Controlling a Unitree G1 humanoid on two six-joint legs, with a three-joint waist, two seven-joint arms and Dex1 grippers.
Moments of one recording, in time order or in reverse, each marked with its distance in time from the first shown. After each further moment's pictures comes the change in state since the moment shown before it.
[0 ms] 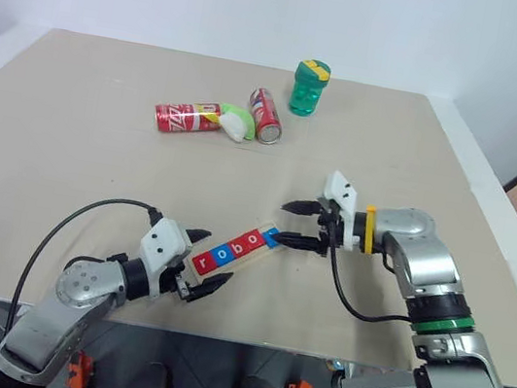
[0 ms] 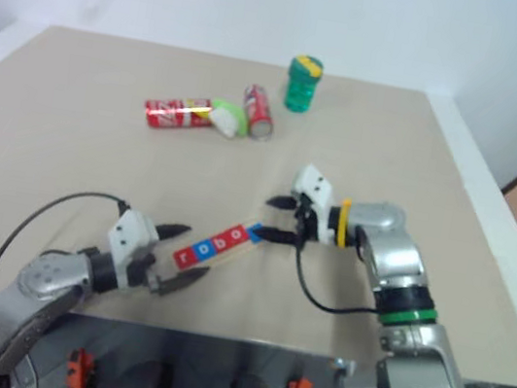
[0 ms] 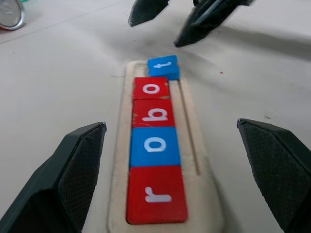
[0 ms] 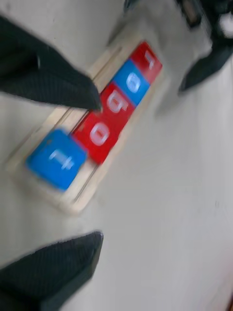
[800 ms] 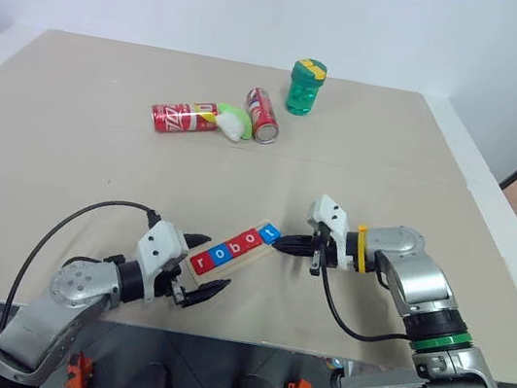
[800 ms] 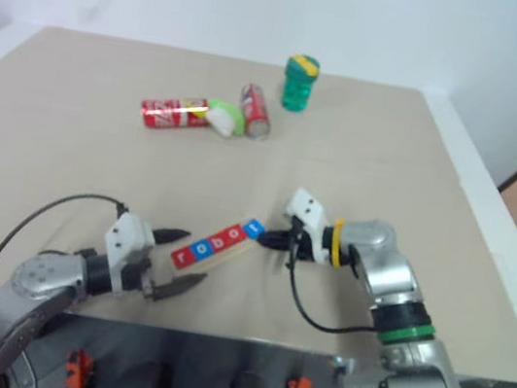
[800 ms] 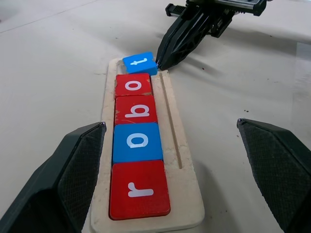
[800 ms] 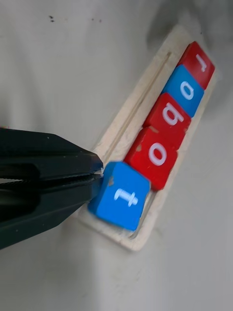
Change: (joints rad) left arm 0.012 0.022 0.012 0.000 -0.022 0.001 -0.041; right arm 0.053 0.023 0.065 -0.047 -0.020 0.015 -0.019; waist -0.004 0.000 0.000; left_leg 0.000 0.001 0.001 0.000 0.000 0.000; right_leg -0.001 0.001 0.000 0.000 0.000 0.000
